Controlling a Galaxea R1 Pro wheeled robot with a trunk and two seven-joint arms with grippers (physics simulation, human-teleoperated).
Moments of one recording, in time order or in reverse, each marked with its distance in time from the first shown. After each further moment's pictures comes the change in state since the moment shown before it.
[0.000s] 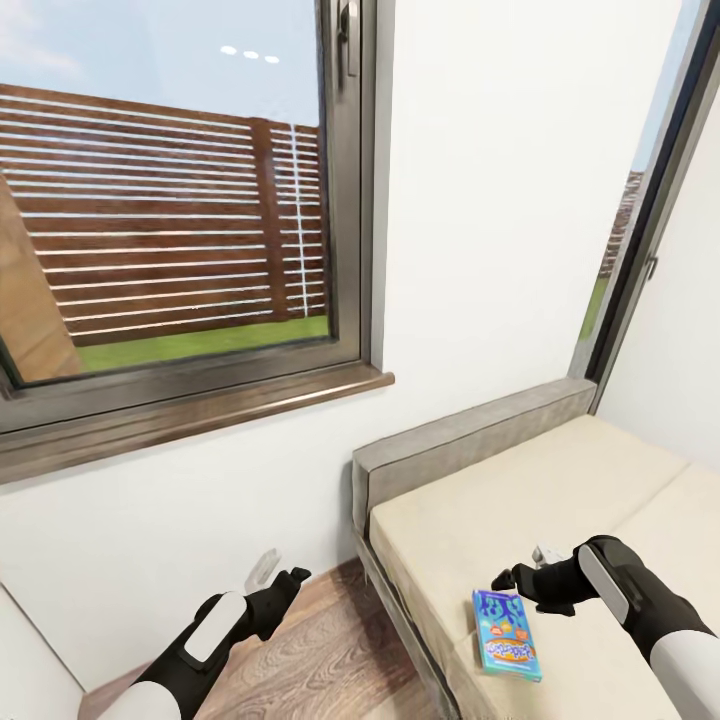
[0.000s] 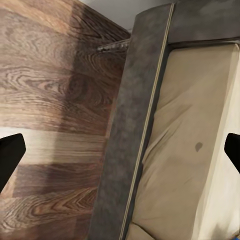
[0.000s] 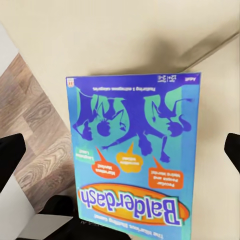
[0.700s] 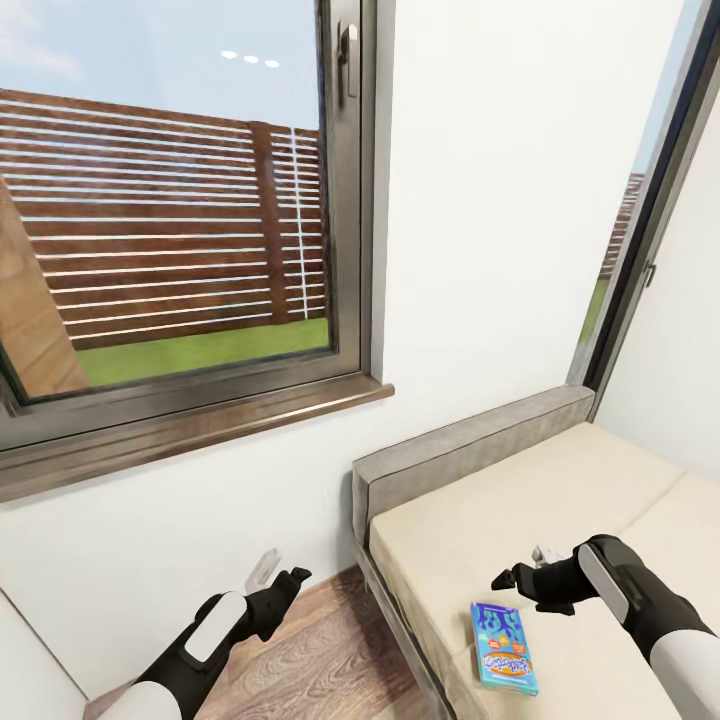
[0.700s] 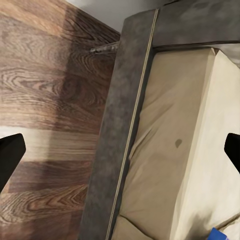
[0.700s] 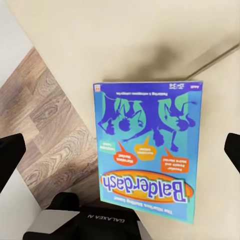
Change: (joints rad) left arm 0.000 -0.001 0.000 0.000 -0.001 0.000 0.000; right arm -0.001 0.000 0.001 -0.001 0.000 0.000 0.000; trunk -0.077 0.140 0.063
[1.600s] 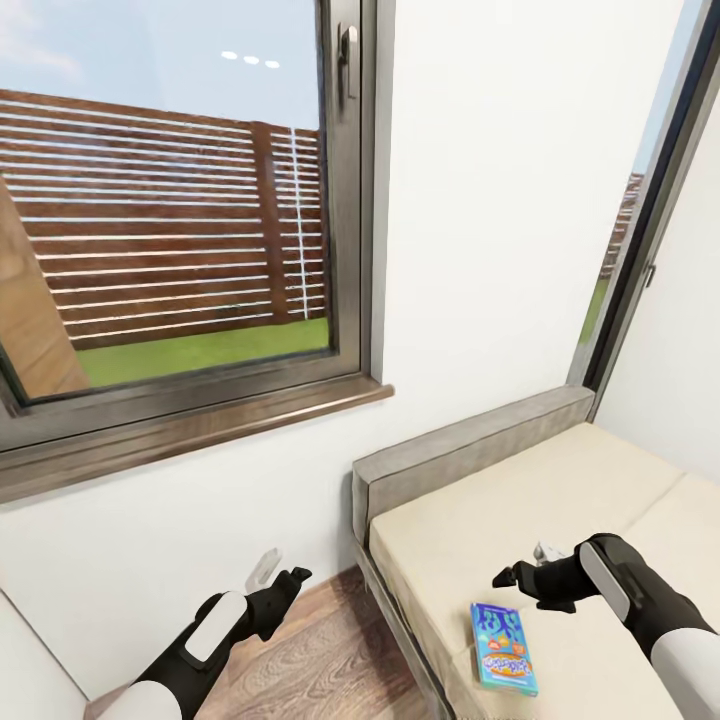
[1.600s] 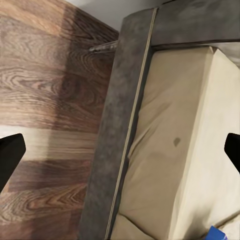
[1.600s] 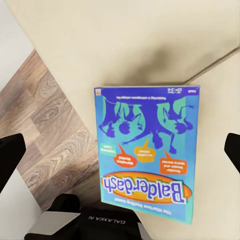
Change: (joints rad) left arm -0.001 -0.001 0.001 0.000 -0.002 0.006 -0.001; right arm -0.004 -0.003 -0.006 0.000 0.000 0.000 0.000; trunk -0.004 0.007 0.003
